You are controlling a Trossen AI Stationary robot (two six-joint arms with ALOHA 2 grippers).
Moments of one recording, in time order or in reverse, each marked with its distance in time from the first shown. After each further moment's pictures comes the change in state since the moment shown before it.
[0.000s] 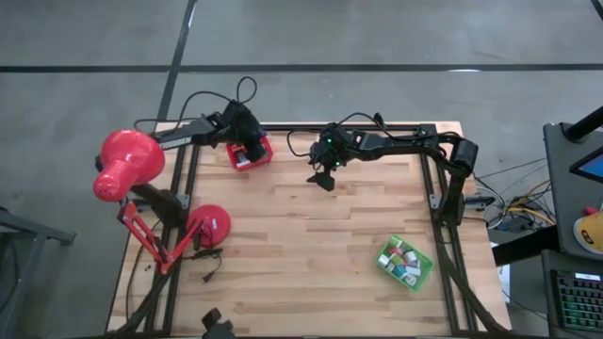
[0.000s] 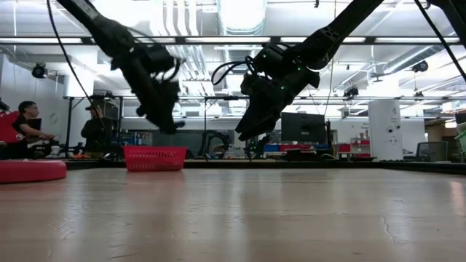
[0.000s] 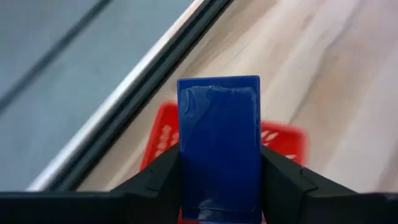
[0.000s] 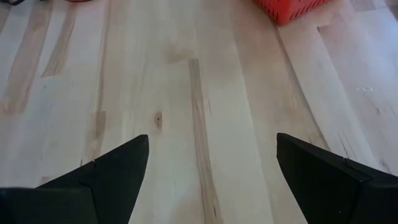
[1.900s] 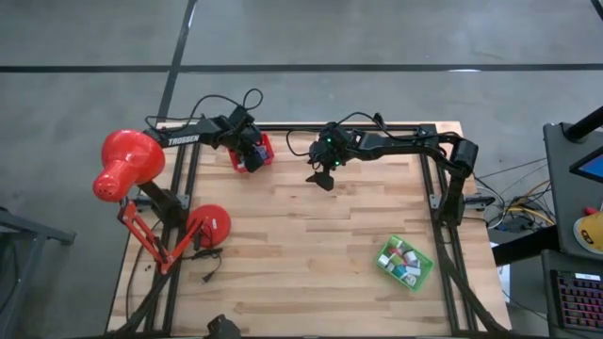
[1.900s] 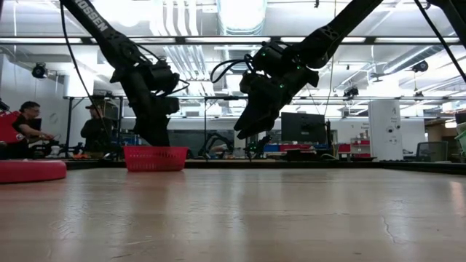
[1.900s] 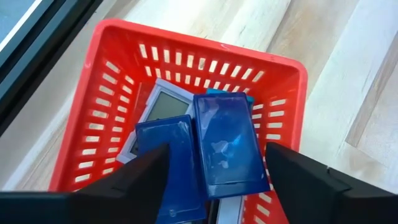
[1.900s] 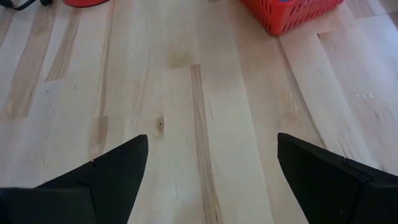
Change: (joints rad) left arm 0.017 0.114 -0.003 -0.105 0.155 0.030; right arm 0.002 0.000 0.010 0.002 -0.003 0.005
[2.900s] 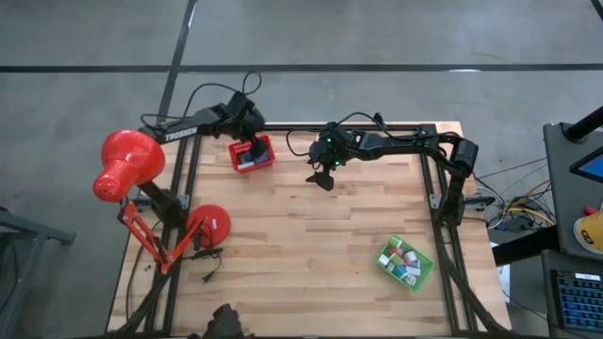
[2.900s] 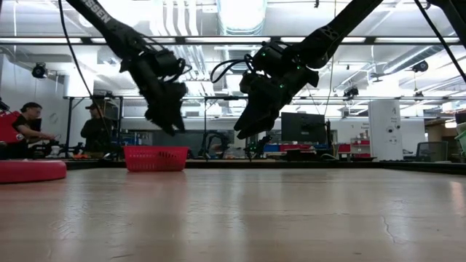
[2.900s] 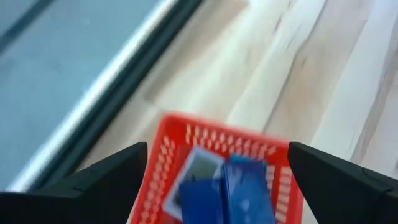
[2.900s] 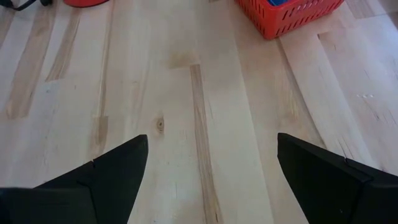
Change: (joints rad) left arm 0.020 -0.006 0.129 -0.007 0.000 0.000; right arm 0.000 0.000 0.000 0.000 0.000 0.000
